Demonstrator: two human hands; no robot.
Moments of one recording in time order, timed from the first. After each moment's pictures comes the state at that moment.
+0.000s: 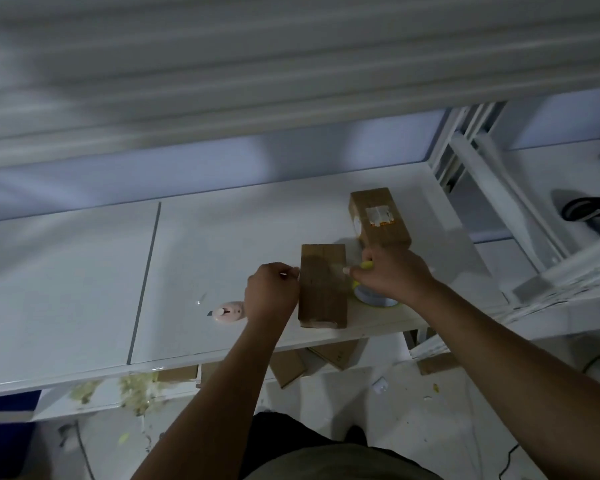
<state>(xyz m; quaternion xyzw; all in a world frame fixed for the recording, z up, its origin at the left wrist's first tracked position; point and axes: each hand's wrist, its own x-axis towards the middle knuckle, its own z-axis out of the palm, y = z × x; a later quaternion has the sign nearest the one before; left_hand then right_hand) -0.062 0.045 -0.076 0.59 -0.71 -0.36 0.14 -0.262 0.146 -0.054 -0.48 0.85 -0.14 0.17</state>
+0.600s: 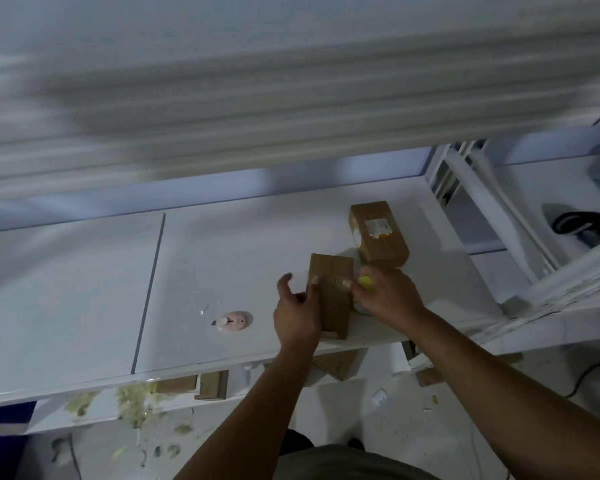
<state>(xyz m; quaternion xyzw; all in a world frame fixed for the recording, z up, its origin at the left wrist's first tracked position) -0.081 0.092 -0.087 0.61 -0.59 -0.49 0.21 -0.242 0.162 -0.073 -0.48 0.84 -0.23 0.14</state>
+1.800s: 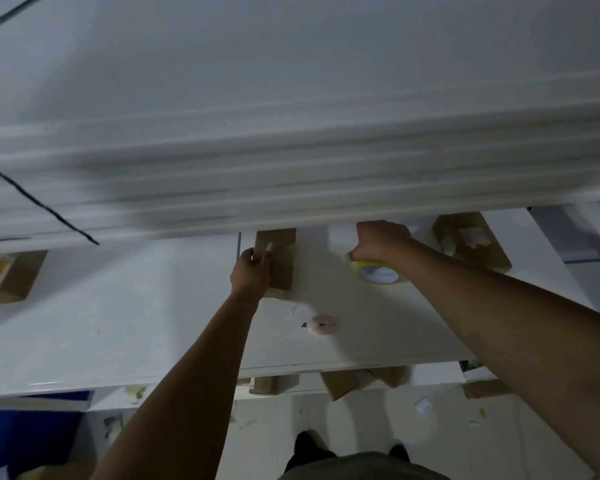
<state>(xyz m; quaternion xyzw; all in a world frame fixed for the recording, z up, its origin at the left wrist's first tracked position) 0.089 -0.133 -0.088 0.62 -0.58 -0.49 0.21 -0.160 -0.046 -0.026 -0.51 0.84 0.07 0.18</state>
